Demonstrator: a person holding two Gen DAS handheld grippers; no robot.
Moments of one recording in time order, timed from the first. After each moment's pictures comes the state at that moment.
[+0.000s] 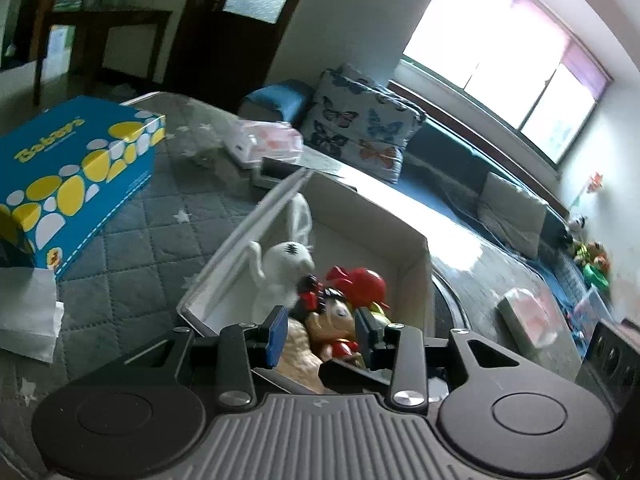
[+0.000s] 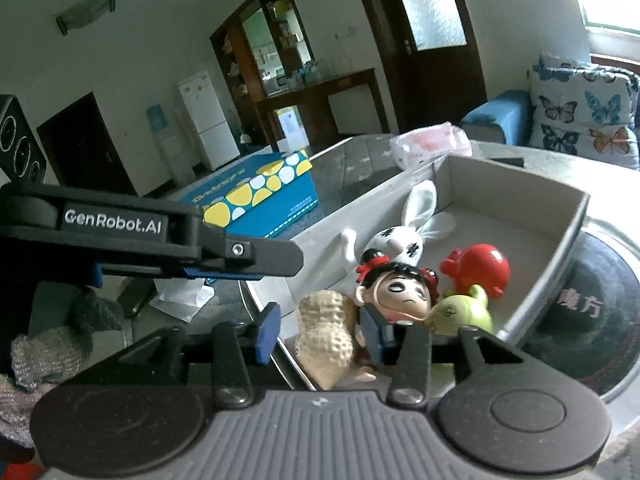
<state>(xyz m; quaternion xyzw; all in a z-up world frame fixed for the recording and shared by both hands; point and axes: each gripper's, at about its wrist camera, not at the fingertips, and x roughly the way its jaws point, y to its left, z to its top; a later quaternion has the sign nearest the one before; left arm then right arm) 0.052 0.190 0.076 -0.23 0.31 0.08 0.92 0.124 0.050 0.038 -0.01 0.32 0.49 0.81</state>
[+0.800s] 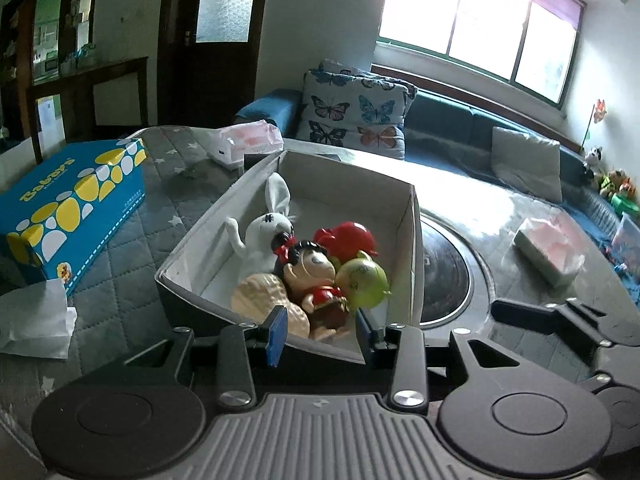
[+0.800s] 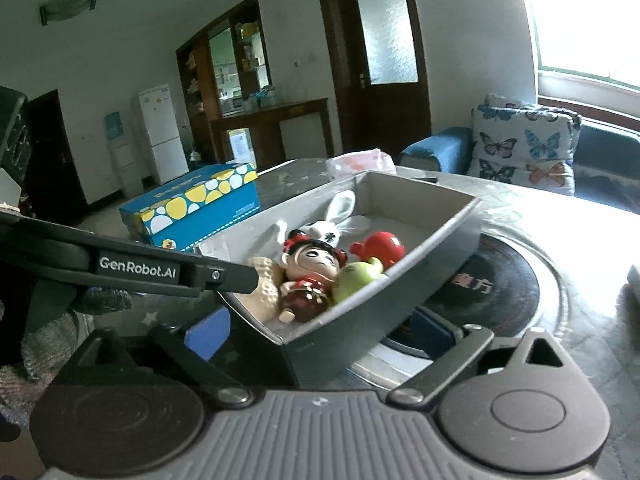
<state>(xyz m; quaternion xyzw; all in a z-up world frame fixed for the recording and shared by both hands) 0.040 0.119 0.060 -0.10 0.32 0.10 0.93 0.078 -0.030 0.042 -0.04 0.27 0.41 0.87</state>
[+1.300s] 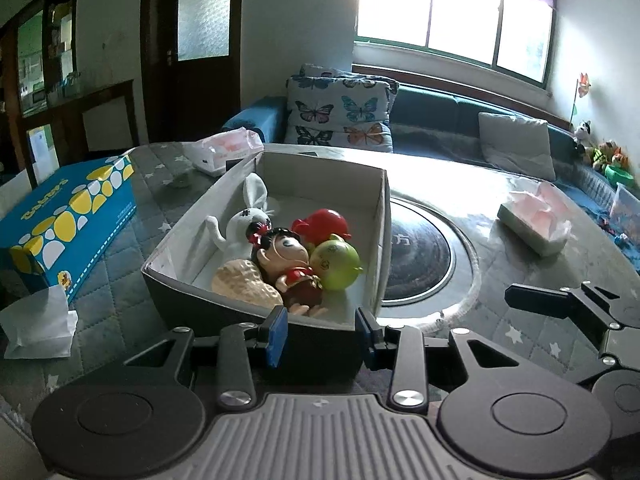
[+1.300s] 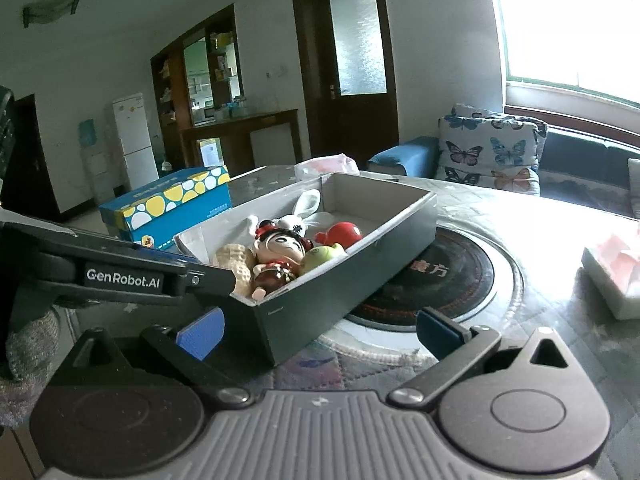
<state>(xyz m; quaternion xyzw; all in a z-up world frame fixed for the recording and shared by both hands) 0.022 0.087 0.058 -0.06 0.32 0.09 0.94 0.052 -0.059 0.040 -0.04 0.25 0.37 0.89</state>
